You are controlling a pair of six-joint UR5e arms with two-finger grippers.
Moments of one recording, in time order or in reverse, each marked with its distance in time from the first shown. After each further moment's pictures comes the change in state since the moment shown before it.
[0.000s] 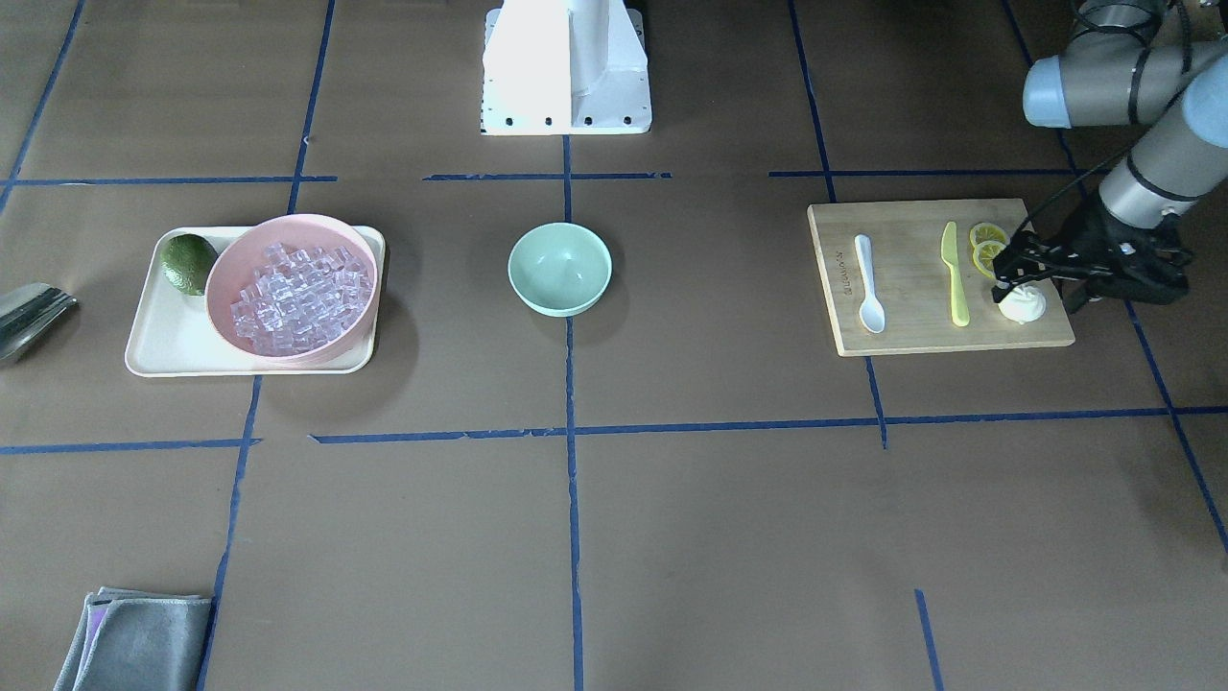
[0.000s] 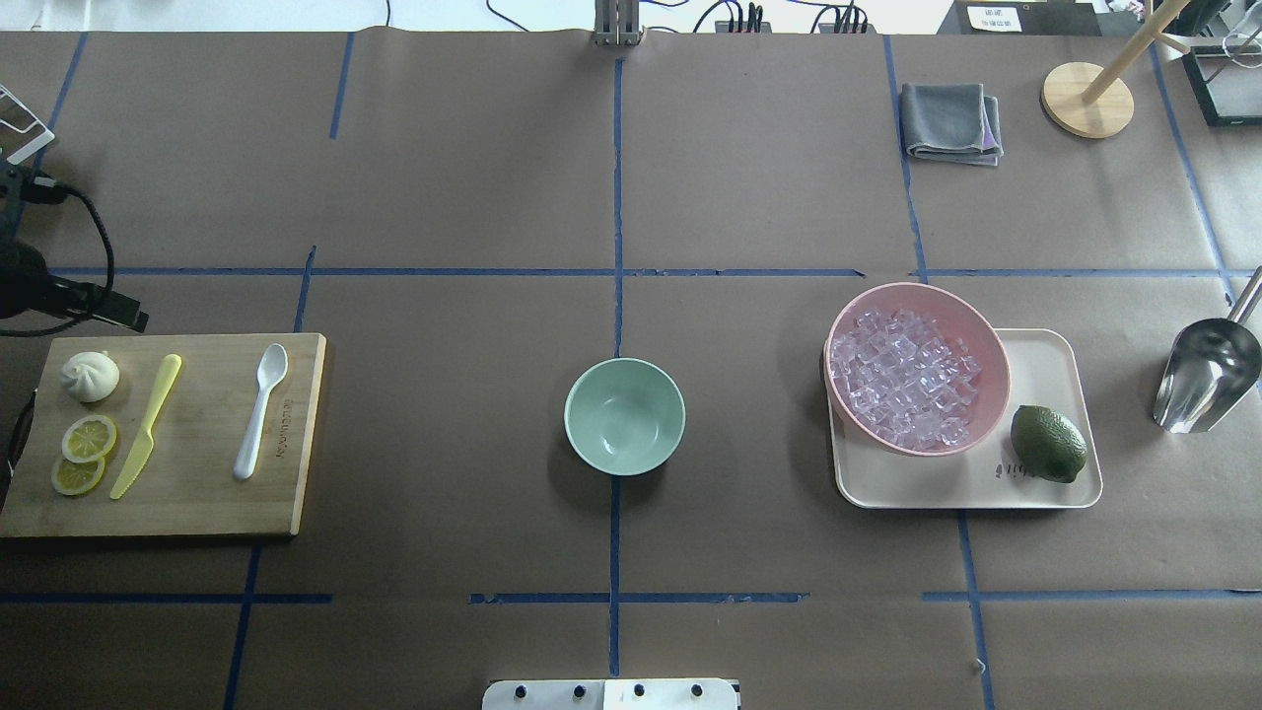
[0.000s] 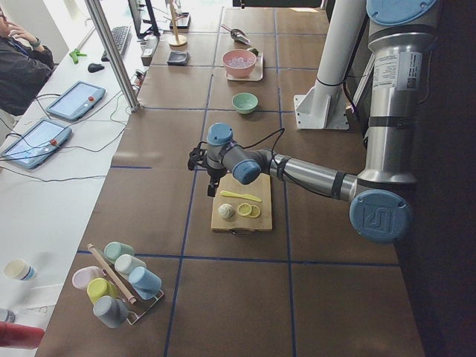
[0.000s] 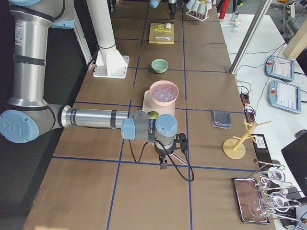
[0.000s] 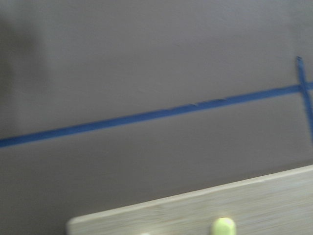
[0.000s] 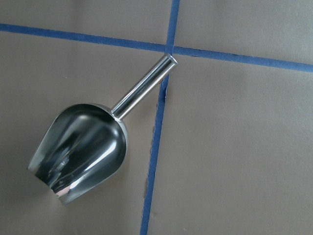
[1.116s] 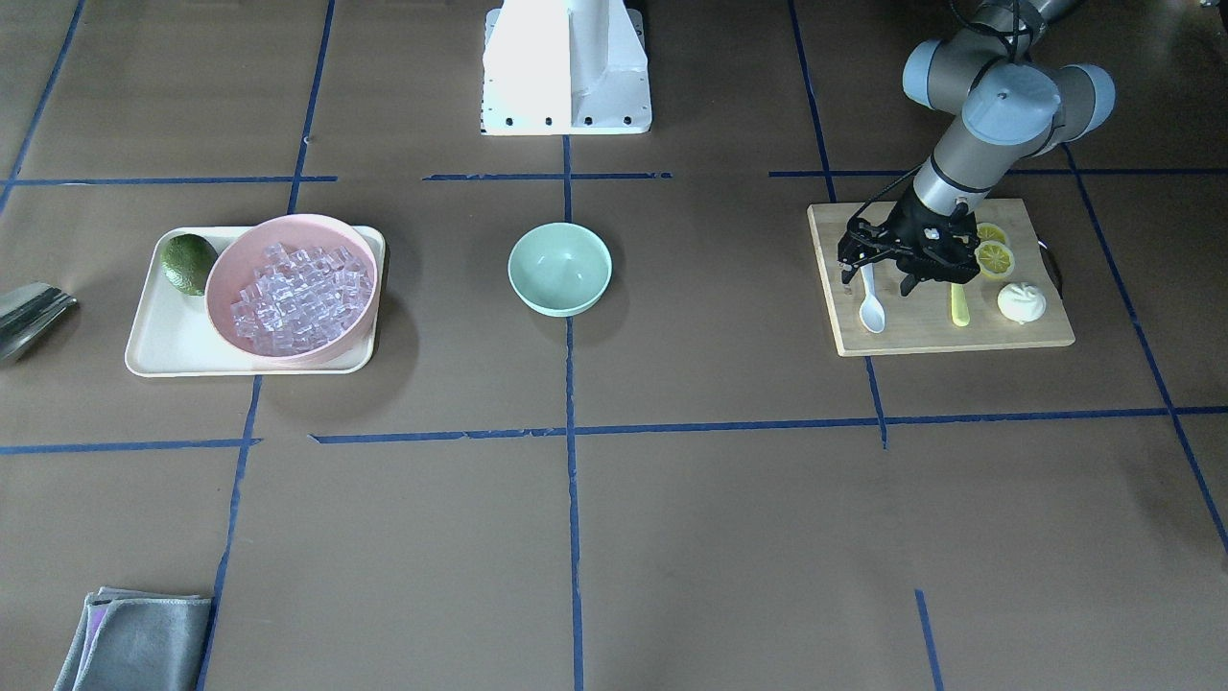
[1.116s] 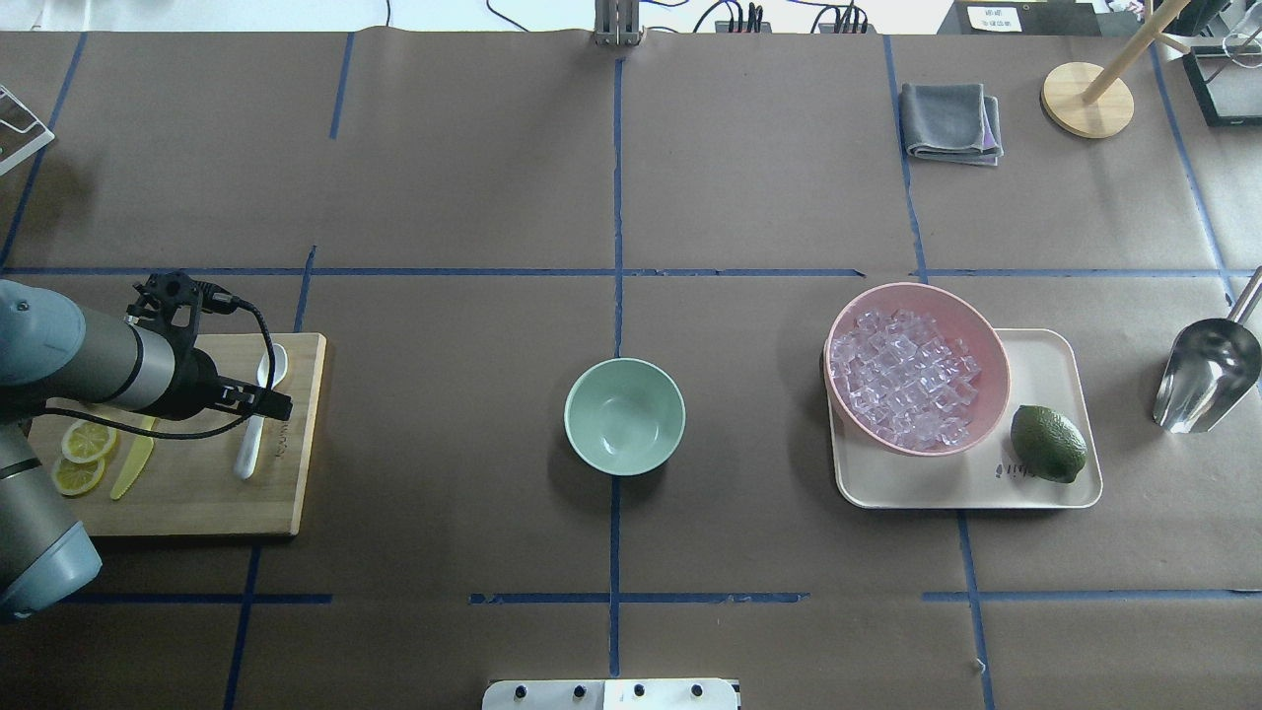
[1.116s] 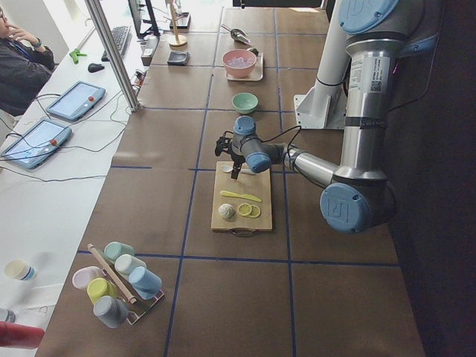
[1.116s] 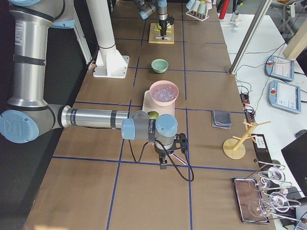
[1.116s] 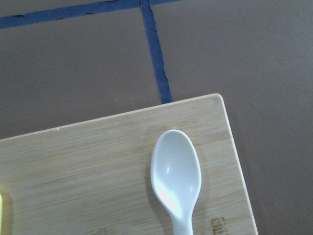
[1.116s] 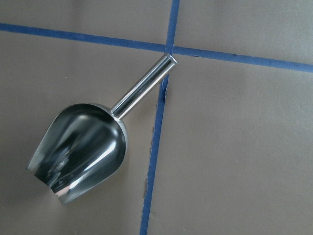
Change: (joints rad) left arm 0.287 -0.040 0.005 -0.097 0.170 -0.221; right arm 0.000 0.000 -0.001 0.001 -0.001 -0.001
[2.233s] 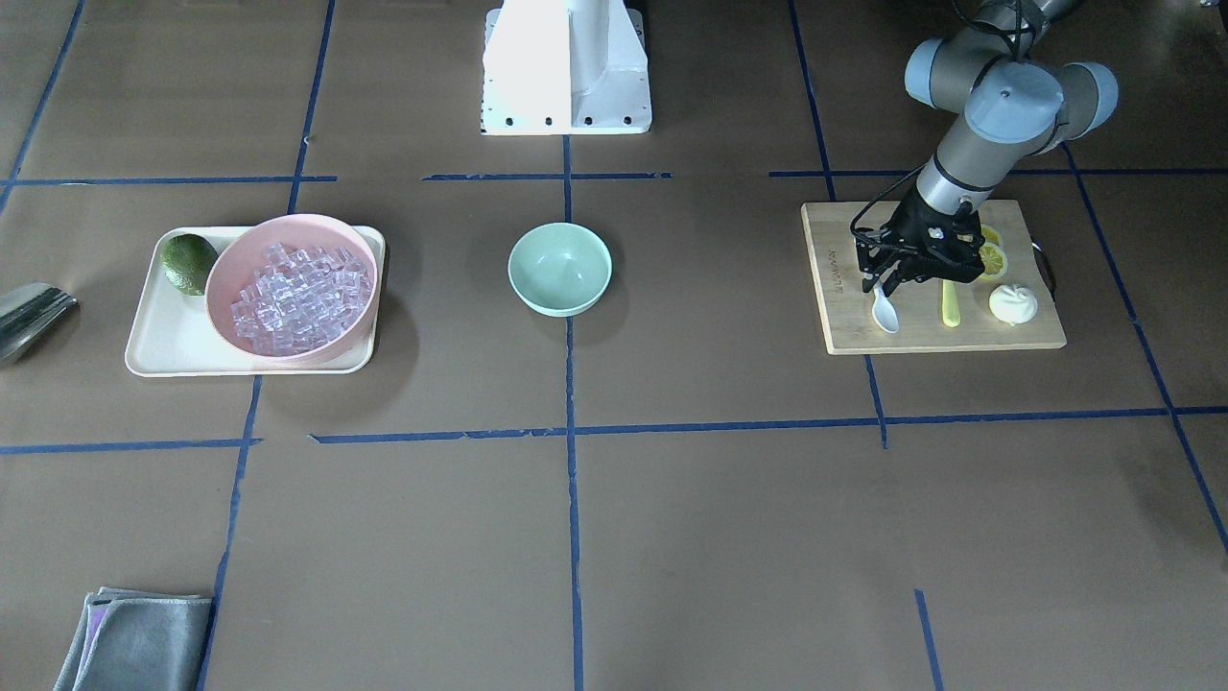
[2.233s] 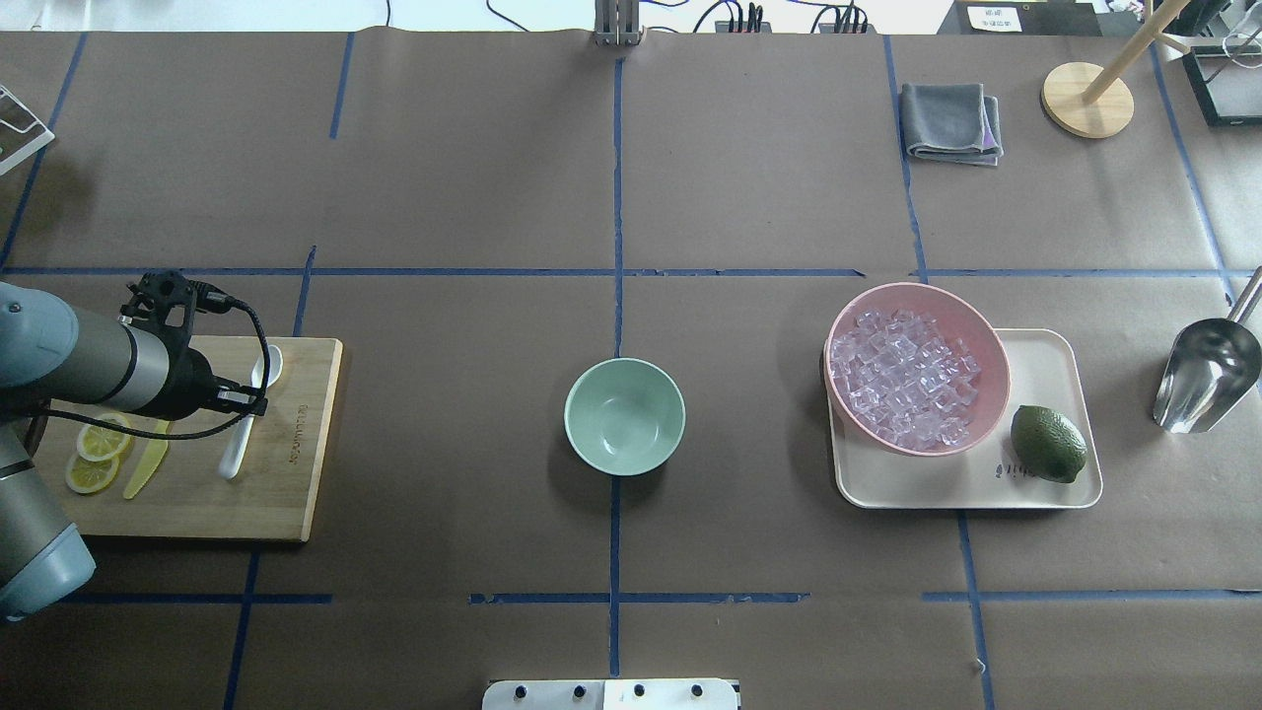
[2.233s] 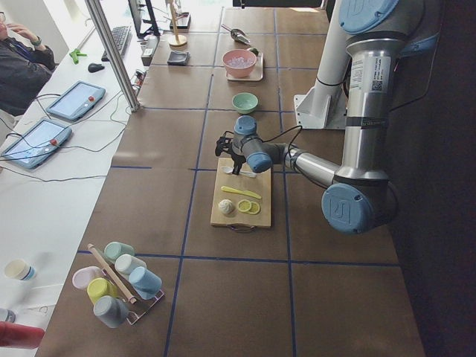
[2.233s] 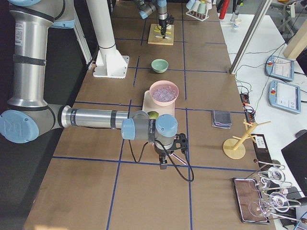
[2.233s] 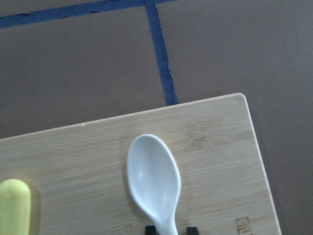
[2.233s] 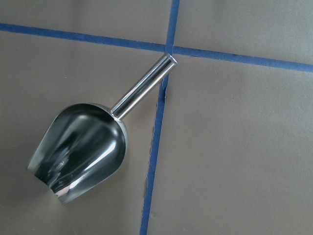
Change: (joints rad) left arm -0.004 0.012 -0.015 0.003 0.008 -0.002; right arm 0.000 0.000 0.000 0.000 0.000 0.000
